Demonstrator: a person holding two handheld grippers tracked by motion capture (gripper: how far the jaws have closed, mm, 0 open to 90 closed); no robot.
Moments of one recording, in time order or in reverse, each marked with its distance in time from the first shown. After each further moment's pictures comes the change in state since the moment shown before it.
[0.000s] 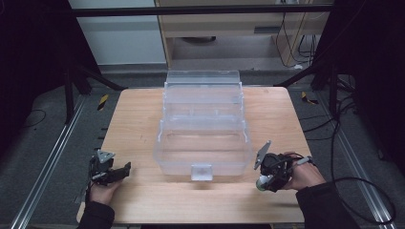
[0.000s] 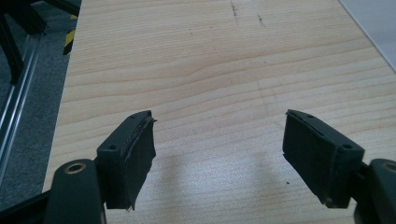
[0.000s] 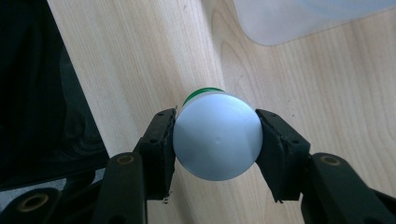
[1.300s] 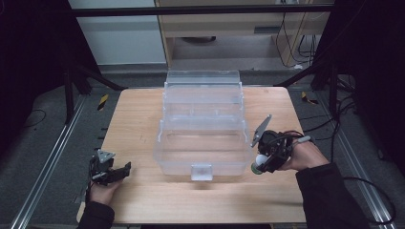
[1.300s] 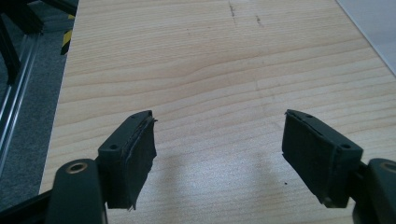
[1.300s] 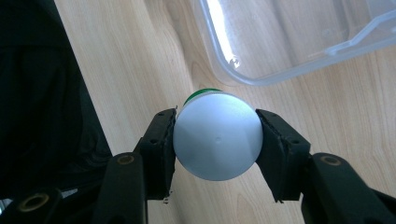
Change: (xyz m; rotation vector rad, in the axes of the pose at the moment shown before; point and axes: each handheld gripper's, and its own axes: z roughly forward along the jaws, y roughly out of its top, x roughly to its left) left arm 0.000 0.001 0.001 0.001 -0.008 -0.001; right arm -0.024 0.032 -0.055 -0.057 0.012 0.023
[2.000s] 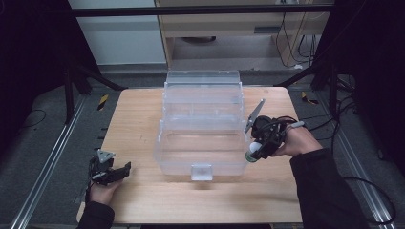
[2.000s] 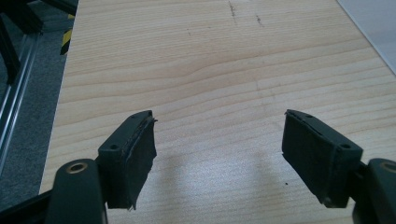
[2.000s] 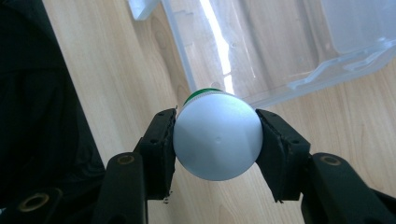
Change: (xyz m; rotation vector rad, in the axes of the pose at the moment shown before) left arm 0.000 0.000 0.000 -0.002 -0.001 -0.001; right arm -0.019 0.029 -0.016 -0.017 -0.004 -0.006
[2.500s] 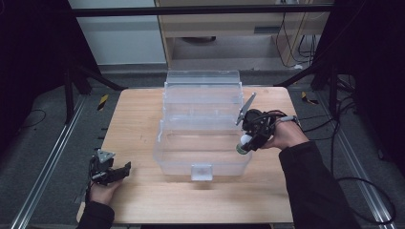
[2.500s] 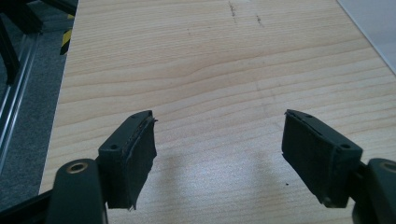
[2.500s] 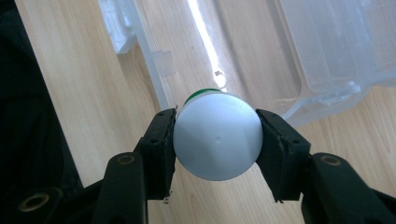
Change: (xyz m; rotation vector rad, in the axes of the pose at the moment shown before) left arm 0.000 0.000 0.000 0.000 -0.001 0.000; right arm -0.014 0.022 0.012 -0.045 -0.019 0.000
